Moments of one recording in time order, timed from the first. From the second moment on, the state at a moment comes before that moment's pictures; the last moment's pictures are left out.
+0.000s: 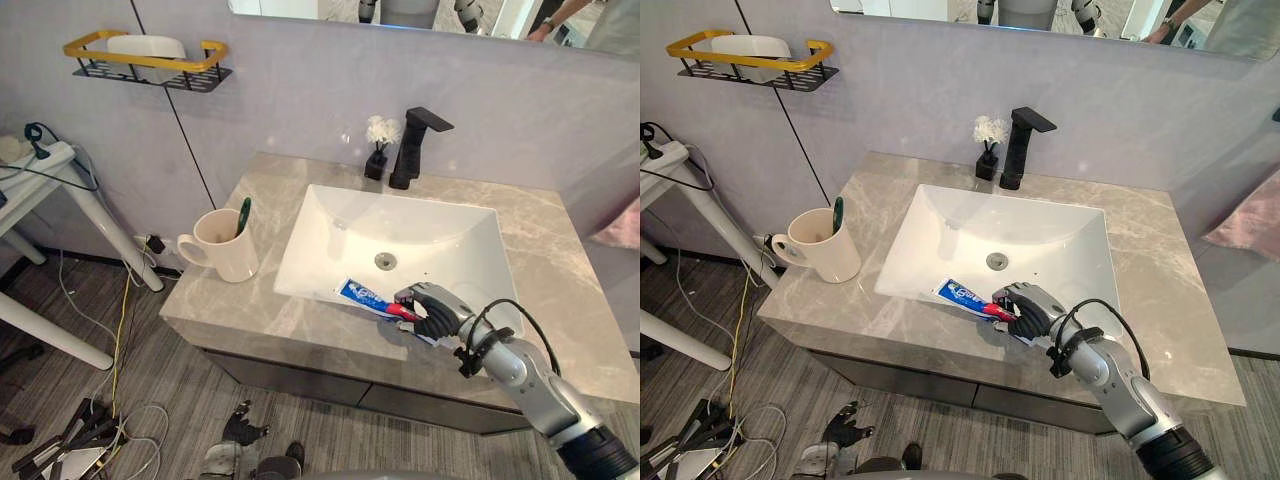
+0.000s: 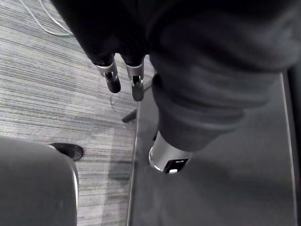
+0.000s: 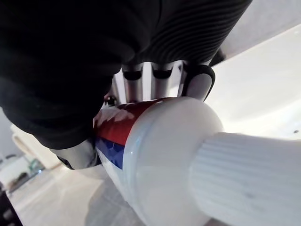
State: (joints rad) left arm 0.08 0.12 0.06 1.03 0.00 -0.14 0.09; right arm 0.00 -0.64 0.28 -0.14 -0.43 -0.21 0.13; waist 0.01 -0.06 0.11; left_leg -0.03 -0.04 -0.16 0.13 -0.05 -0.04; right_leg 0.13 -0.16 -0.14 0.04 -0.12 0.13
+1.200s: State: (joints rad) left arm 0.45 0.07 0.10 -0.68 -0.32 -0.25 0.11; right arm 0.06 -0.39 0.23 -0.46 -0.35 -0.25 0.00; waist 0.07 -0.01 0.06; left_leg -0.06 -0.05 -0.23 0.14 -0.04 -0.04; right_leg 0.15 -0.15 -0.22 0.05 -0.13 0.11
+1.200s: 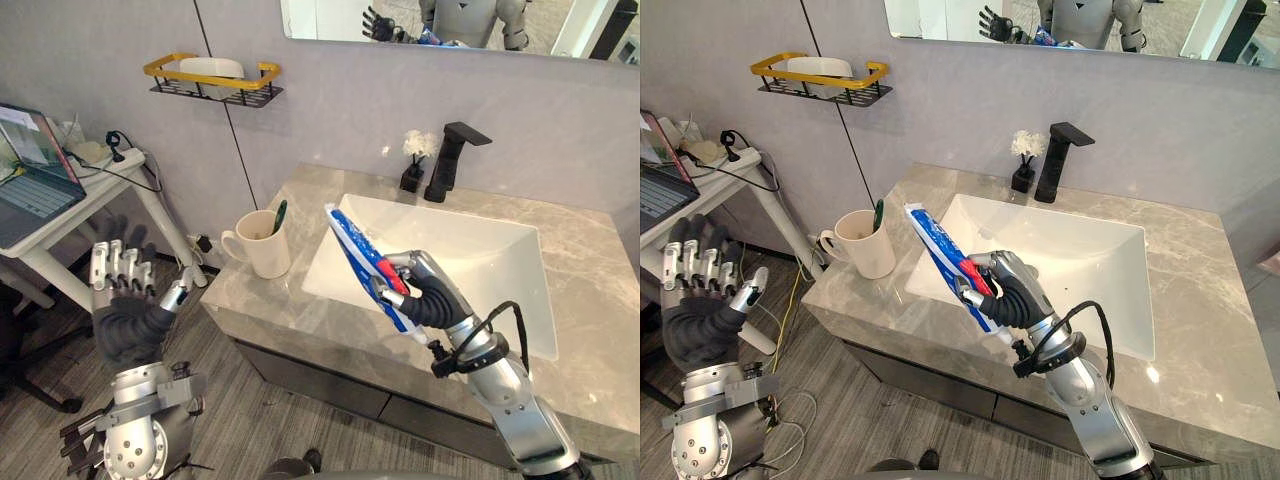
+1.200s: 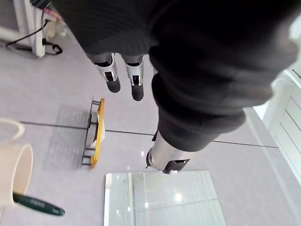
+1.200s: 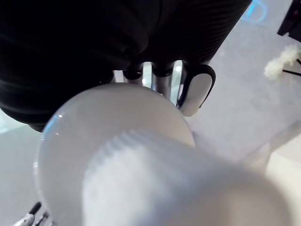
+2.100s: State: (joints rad) left arm 0.20 0.29 -0.40 -0.58 -0.67 -0.26 0.09; right arm -0.26 -0.62 0.53 -0.32 -0.64 -0.21 -0.25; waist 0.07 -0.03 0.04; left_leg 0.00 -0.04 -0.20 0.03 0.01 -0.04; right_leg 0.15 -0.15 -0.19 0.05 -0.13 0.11
